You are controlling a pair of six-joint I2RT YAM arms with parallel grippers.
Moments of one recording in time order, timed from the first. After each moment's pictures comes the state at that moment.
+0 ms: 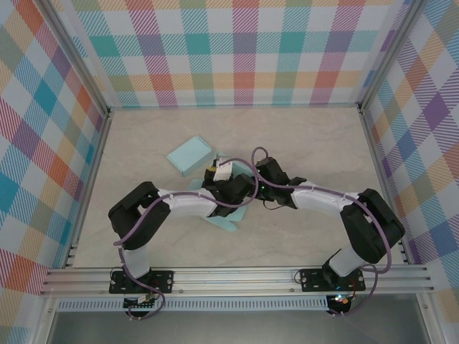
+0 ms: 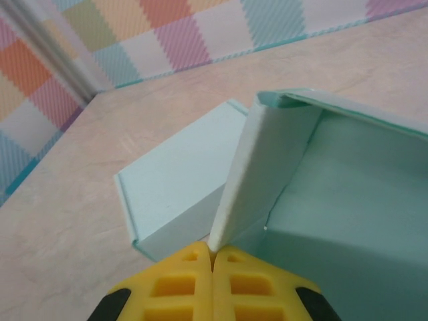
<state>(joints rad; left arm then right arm) -0.92 1.84 1.07 -0.21 -1.23 -0.57 0.69 1.56 0.83 -0.12 -0.12 0.82</state>
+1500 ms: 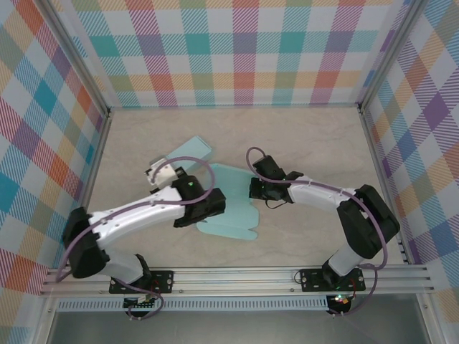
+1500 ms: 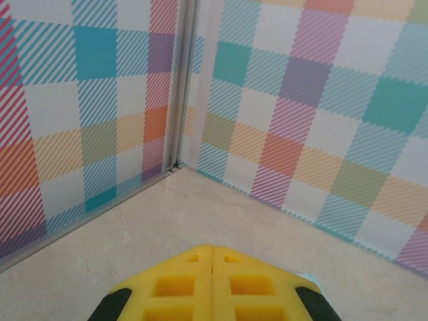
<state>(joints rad) -1.03 1.38 1.22 -1.70 -1.55 -2.09 0.68 1.58 0.91 -0.33 -0.01 0.71</state>
